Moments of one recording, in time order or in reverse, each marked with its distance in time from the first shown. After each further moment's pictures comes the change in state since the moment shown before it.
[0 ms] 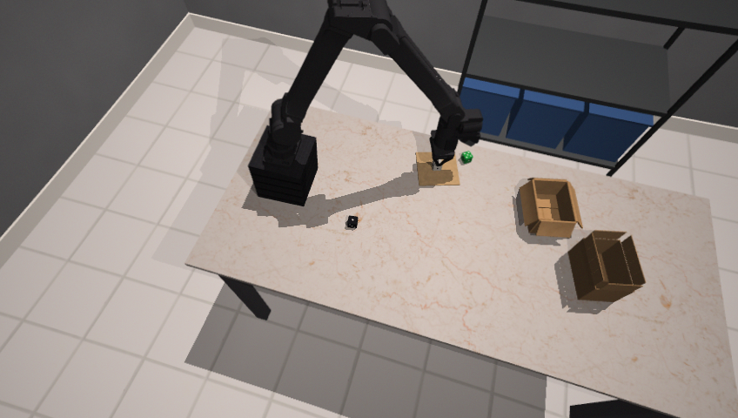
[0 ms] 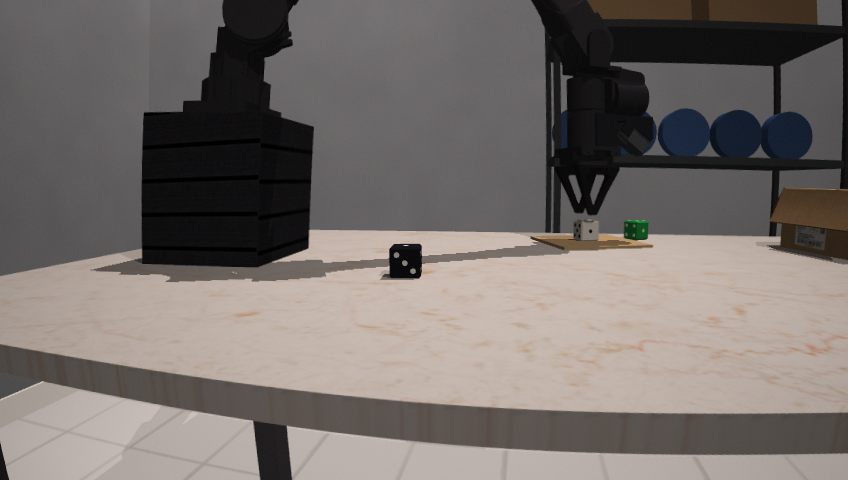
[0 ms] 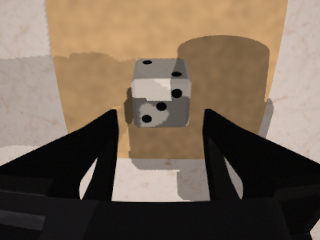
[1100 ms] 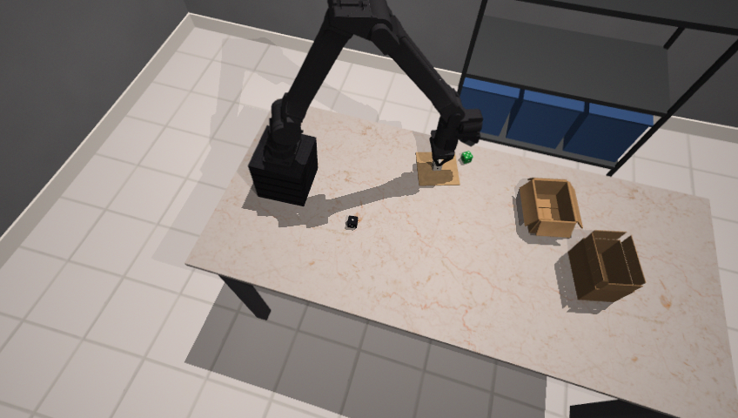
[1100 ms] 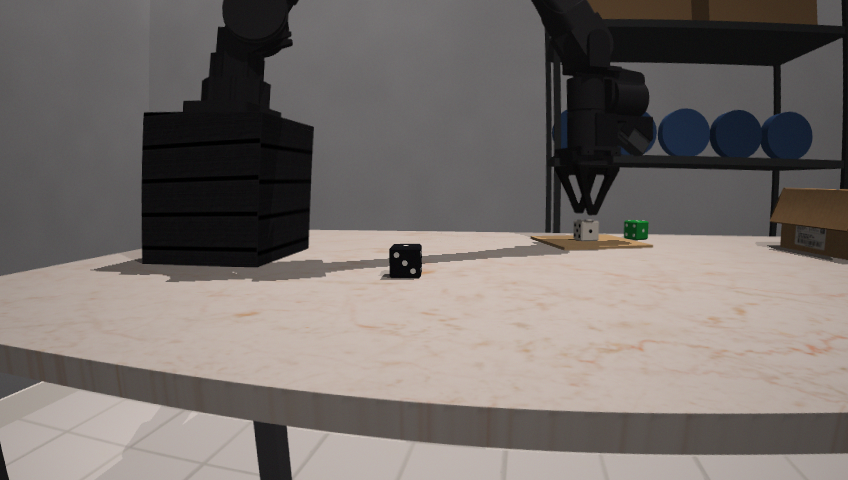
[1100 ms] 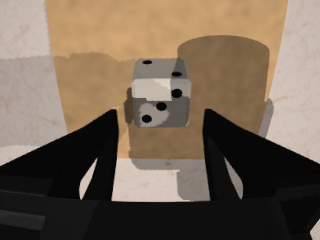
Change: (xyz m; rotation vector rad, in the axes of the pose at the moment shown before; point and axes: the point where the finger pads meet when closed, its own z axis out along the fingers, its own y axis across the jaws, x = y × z) arm 0.000 0.000 0.000 0.000 0.000 0.000
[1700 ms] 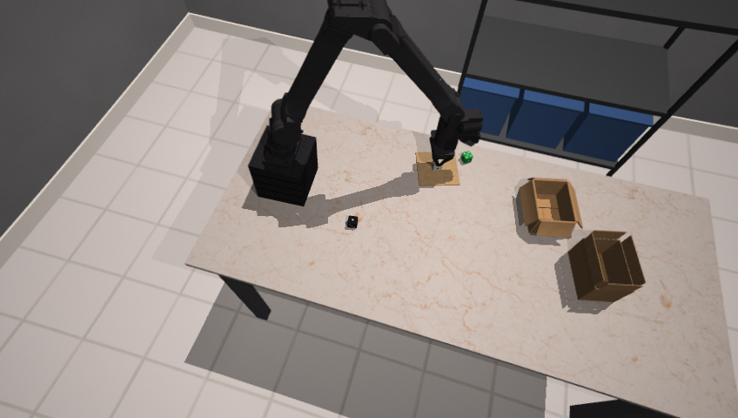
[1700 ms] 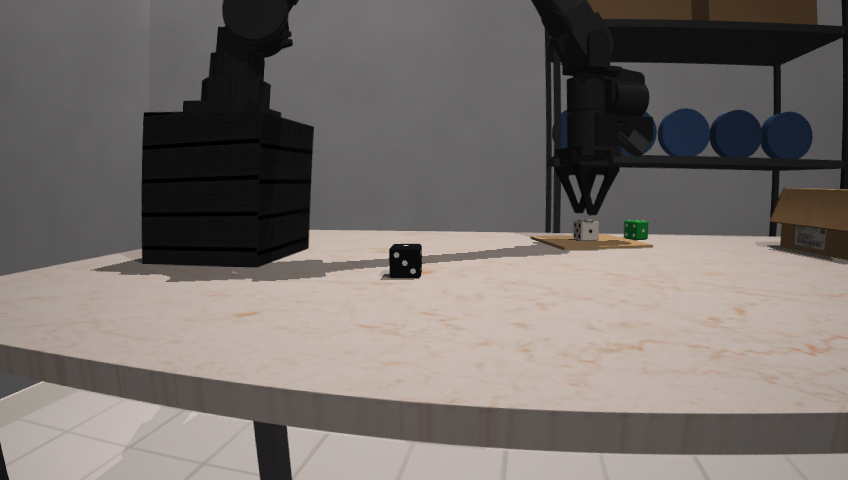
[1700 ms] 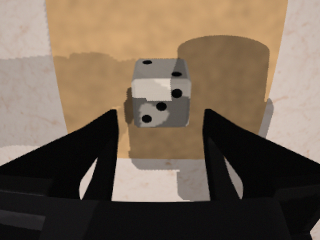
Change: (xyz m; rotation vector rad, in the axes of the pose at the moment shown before) arm 0.000 0.000 0.000 0.000 0.000 0.000
